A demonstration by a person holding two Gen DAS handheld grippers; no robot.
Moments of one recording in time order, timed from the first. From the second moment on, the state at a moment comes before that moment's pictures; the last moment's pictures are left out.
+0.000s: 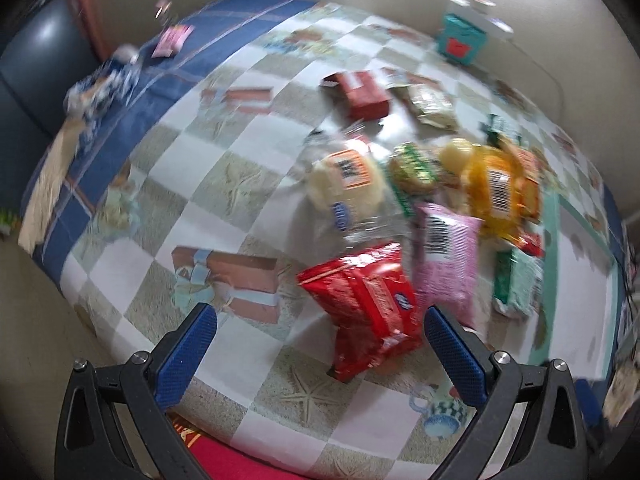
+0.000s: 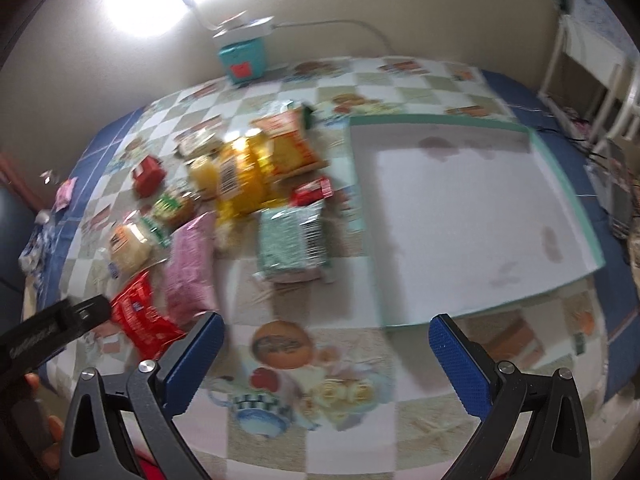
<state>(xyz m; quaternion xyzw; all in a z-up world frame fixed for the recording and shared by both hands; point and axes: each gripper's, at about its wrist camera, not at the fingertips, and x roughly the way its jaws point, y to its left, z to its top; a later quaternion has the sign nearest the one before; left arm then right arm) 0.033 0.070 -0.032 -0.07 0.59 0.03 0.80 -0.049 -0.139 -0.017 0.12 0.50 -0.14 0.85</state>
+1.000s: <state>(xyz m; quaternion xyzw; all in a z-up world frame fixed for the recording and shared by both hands) 0.065 0.069 -0.096 -0.16 0.65 -0.01 0.74 -0.009 -0.100 -0.043 0.10 0.53 -0.08 0.84</state>
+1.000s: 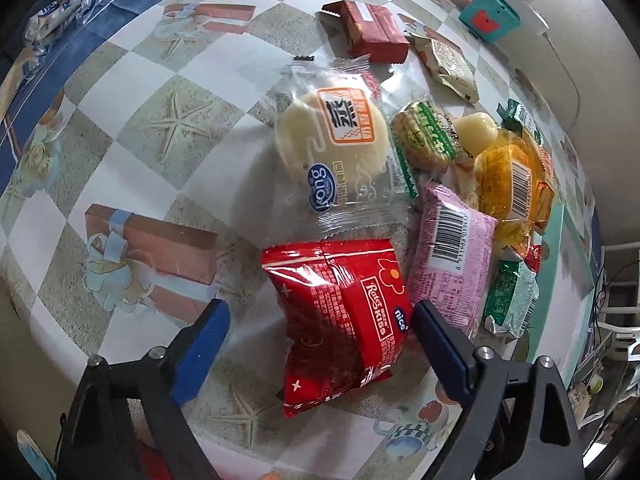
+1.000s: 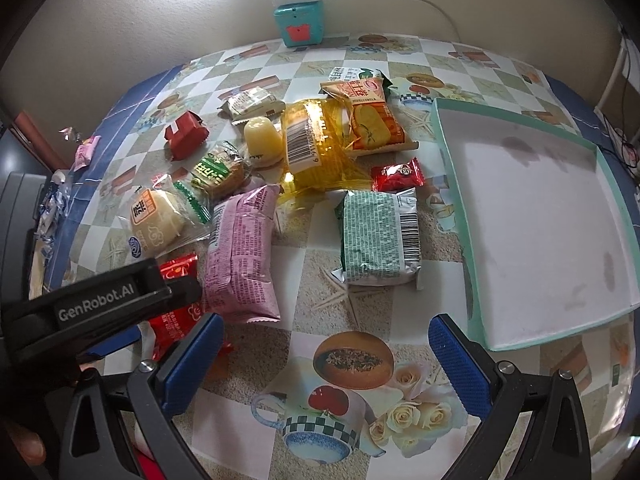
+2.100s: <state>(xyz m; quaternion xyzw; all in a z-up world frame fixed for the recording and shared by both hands) 0.052 0.158 -0.075 -0.21 0.63 0.03 0.74 0.041 -0.049 -0.069 0.04 0.53 -0.02 0.85</state>
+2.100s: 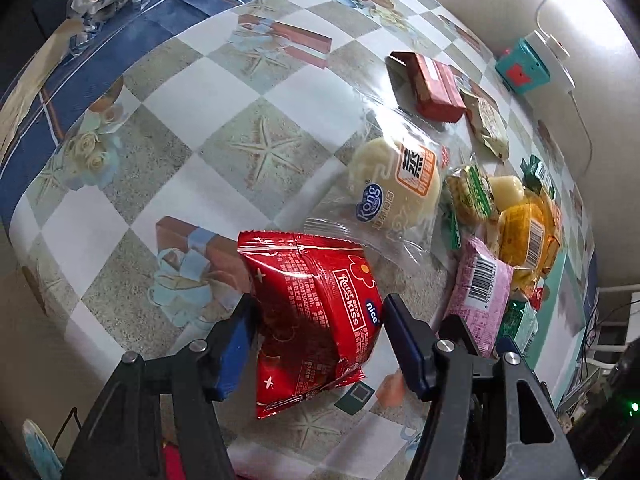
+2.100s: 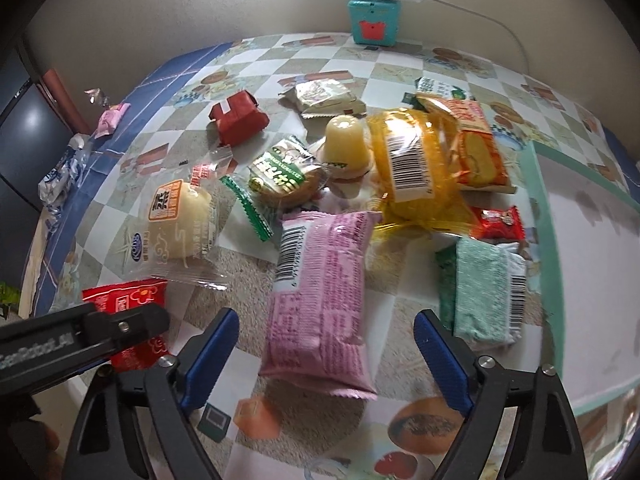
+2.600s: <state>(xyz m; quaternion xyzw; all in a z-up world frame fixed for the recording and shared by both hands) 0.052 0.160 -0.073 -0.21 0.63 0.03 0.75 0.055 -0.049 -0.083 0.05 0.54 -0.02 0.84</state>
